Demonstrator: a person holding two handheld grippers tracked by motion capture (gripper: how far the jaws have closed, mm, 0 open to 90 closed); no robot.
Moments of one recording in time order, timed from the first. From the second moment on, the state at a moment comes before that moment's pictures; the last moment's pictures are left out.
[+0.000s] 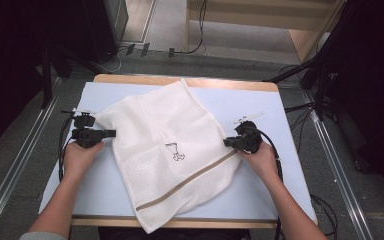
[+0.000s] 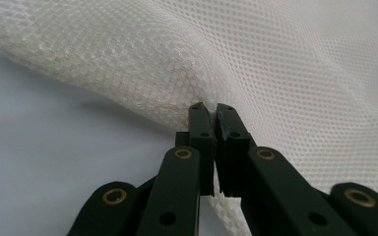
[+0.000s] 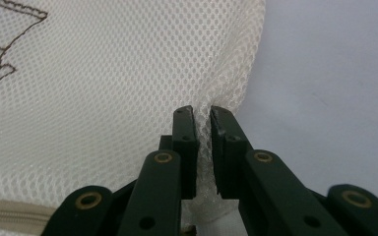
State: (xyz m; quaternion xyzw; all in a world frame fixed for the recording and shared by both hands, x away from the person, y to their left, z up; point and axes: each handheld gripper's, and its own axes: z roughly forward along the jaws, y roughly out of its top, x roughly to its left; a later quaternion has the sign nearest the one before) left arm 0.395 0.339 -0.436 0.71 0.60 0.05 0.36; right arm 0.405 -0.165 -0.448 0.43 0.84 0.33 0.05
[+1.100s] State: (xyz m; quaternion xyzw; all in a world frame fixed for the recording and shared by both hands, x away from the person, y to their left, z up) left arm 0.431 0.312 -0.432 0.74 0.57 0.07 0.34; right arm 0.335 -0.168 -0.443 0.41 0.83 0.37 0.05
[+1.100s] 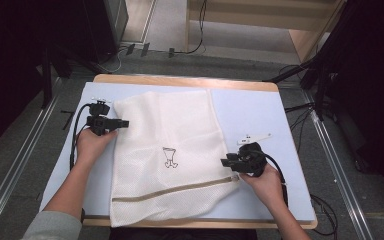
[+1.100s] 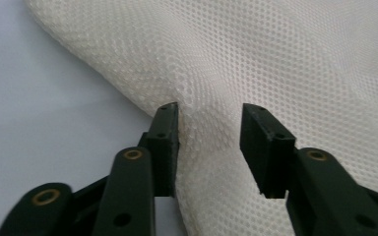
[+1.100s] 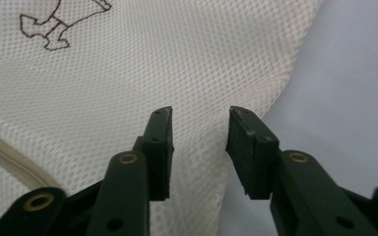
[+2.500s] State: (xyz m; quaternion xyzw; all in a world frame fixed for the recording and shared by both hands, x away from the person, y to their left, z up) left arm 0.327 0.305 -0.443 0.77 0.57 0.04 0.30; right arm 0.392 -0.158 -0.468 0.44 0.82 0.35 0.05
